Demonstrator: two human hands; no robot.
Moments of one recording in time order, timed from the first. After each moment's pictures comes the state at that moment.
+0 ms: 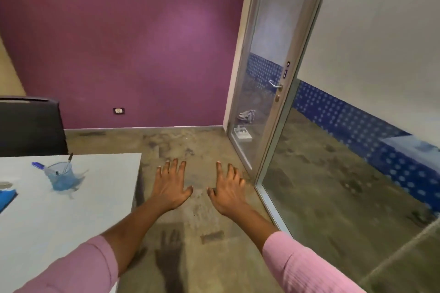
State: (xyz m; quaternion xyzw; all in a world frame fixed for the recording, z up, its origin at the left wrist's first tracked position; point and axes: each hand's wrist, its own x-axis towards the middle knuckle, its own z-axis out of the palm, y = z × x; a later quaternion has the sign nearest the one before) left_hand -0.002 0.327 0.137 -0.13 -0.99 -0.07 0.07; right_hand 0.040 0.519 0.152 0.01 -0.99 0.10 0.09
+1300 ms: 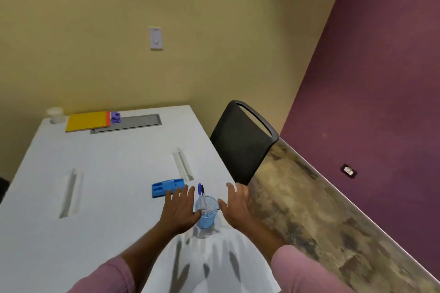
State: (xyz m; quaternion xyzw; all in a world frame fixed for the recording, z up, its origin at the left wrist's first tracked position) left_hand -0.218 -0.035 0.043 0.51 -0.86 -0.08 0.01; right_hand -0.404 0.026 0.071 0.58 -0.80 0.10 -0.10
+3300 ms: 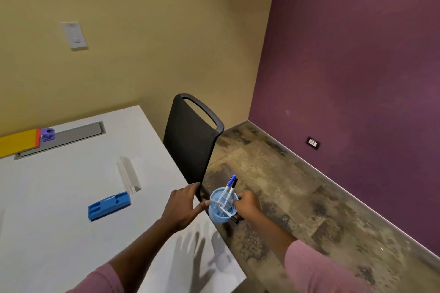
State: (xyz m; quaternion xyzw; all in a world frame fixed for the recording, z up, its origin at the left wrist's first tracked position) left_hand -0.424 -0.014 0.066 0.41 -0.88 -0.21 0.11; right_hand -0.613 0.082 0.084 0.30 -0.85 0.29 -0.33
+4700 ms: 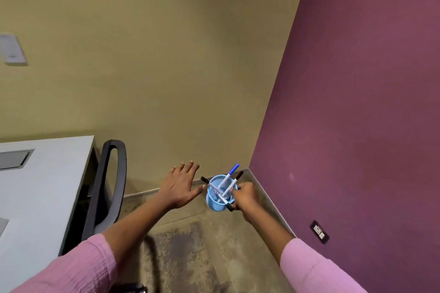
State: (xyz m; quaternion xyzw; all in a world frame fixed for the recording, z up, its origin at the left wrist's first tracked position) left_hand -0.905 -0.305 0.125 0.47 -0.87 -0.05 0.12; right_hand -1.108 -0.230 0.135 0.33 -0.77 0.40 -0.38
